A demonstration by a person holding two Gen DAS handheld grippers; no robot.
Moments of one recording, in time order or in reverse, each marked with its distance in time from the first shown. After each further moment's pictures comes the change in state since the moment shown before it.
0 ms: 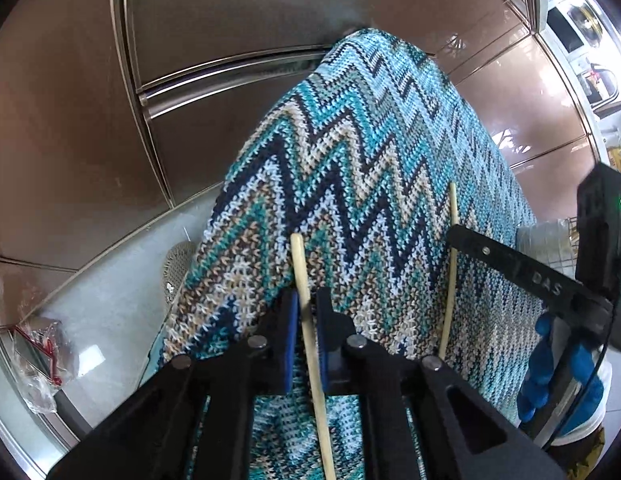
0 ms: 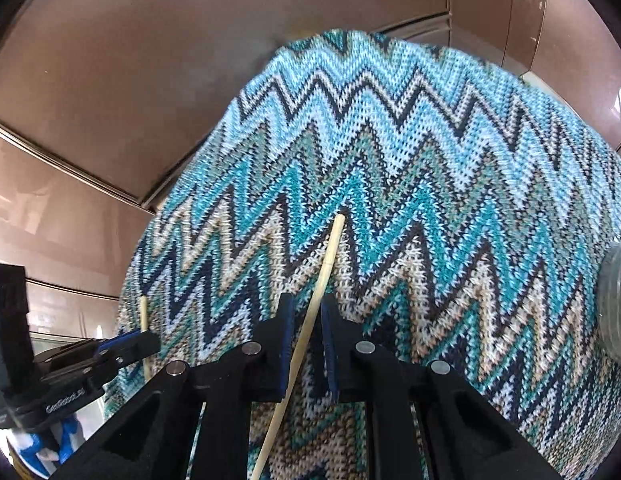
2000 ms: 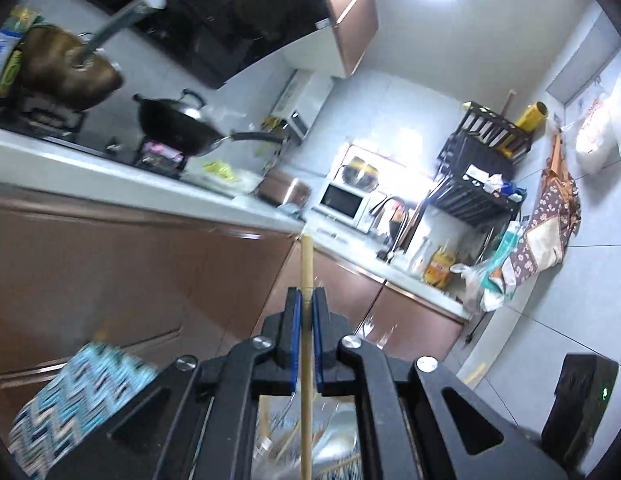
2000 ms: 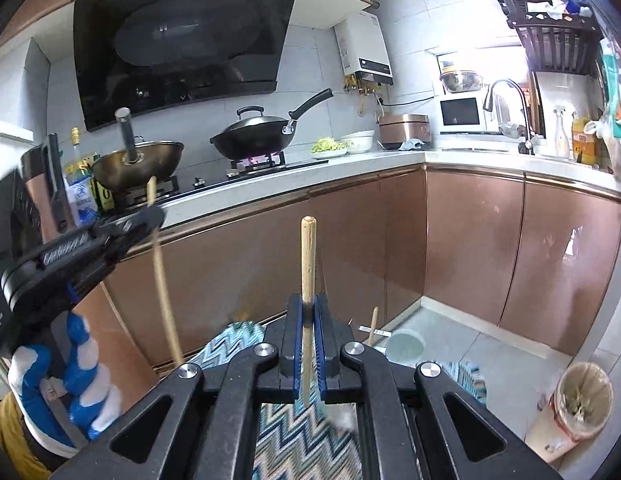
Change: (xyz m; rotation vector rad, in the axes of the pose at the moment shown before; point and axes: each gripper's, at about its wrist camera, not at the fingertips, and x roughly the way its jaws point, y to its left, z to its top) left arm -0.209 -0.309 -0.045 0.355 -1.006 -0.495; right arm -0.347 -0.078 -0.147 -0.093 -0.959 -0.162
